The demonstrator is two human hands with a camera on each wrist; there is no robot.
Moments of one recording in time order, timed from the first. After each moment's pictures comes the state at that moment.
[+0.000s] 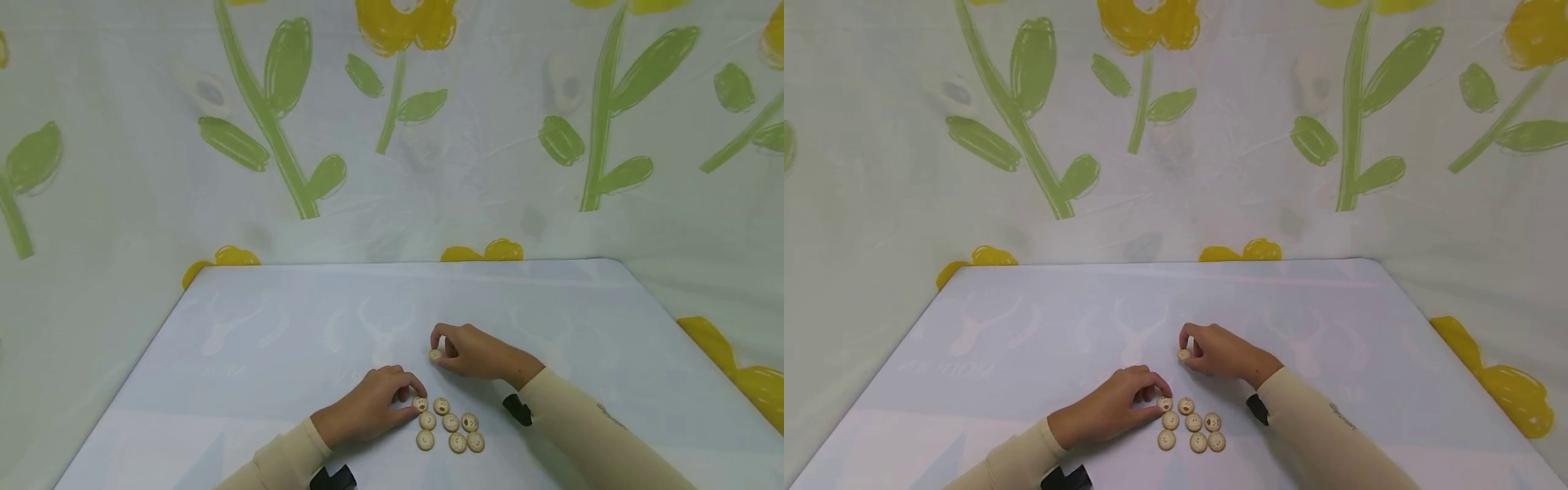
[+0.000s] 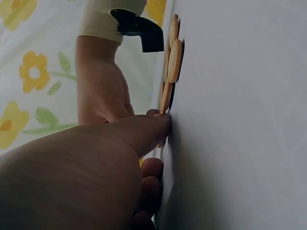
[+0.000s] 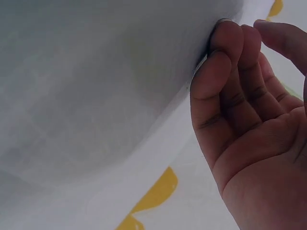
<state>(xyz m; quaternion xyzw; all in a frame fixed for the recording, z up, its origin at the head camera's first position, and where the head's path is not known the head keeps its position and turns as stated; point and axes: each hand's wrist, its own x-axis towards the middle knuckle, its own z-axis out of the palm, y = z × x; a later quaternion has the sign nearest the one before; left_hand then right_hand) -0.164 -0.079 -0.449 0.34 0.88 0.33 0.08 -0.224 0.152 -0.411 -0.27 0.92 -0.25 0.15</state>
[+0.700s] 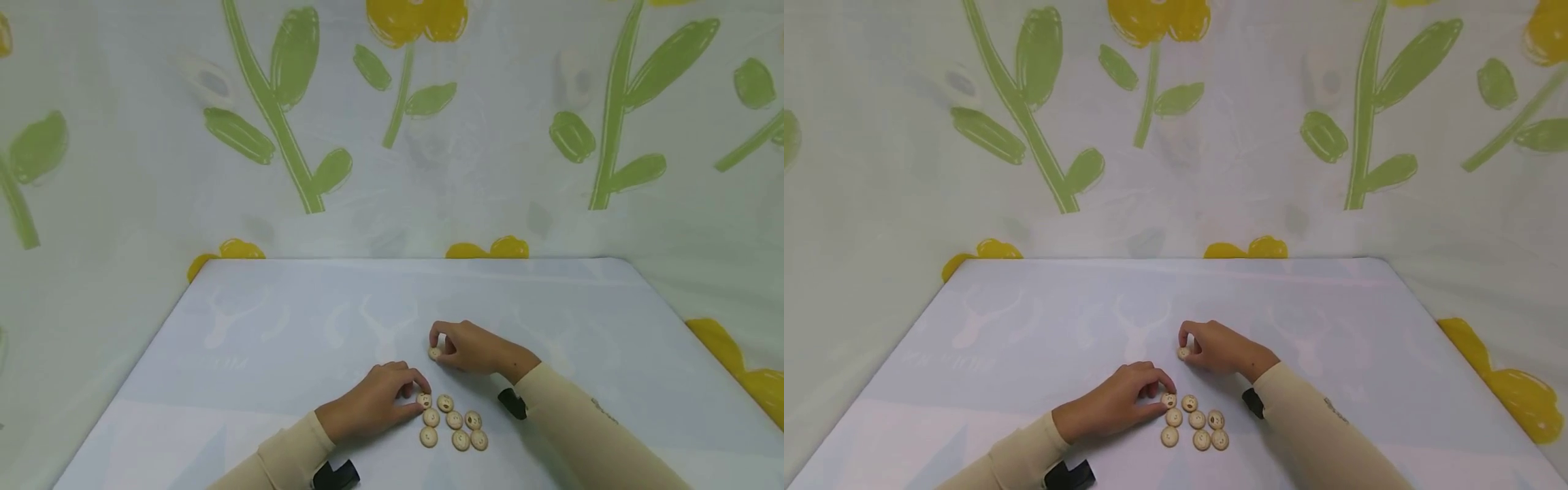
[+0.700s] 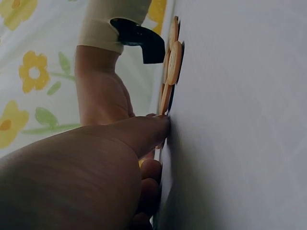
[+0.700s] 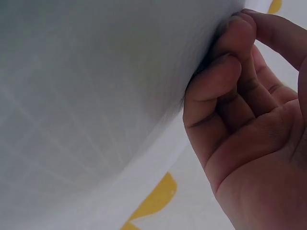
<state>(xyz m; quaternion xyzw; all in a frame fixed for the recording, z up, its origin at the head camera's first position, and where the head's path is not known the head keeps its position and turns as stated) -0.166 -0.080 -0.450 0.35 0.88 0.32 0.07 -0.233 0.142 -0.413 -0.25 0.92 -0.23 0.19</state>
